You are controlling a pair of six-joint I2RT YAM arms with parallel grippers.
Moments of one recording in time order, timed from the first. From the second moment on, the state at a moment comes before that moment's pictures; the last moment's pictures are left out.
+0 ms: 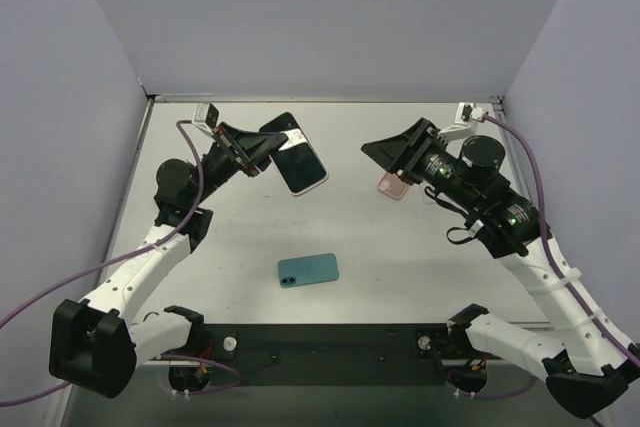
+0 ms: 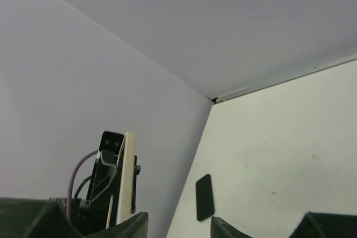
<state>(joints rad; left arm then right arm) -0.33 1.12 0.76 0.83 0.54 -1.75 0.54 0.98 1.12 -0.24 -0.18 0.95</state>
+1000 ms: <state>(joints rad) -0.33 1.15 0.74 0.71 0.60 -1.64 0.77 1.10 1.33 -0.62 -0.08 0.63</state>
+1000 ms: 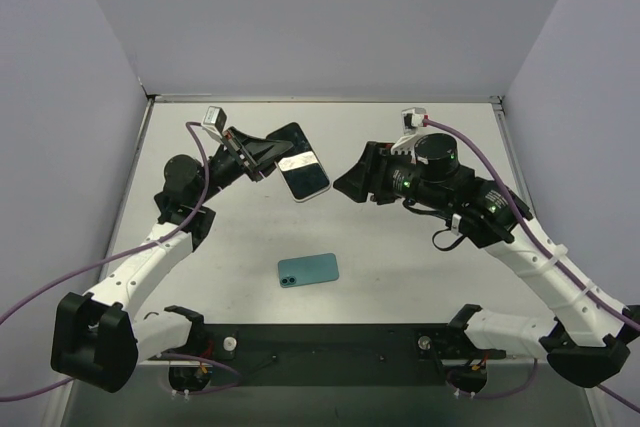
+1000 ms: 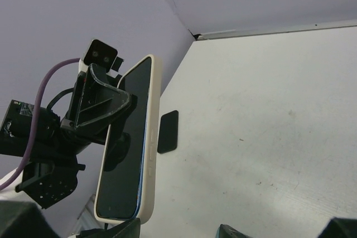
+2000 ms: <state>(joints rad) -0.33 1.15 0.74 0.70 0.58 -1.61 0.78 1.15 1.33 -0.59 -0.06 0.63</state>
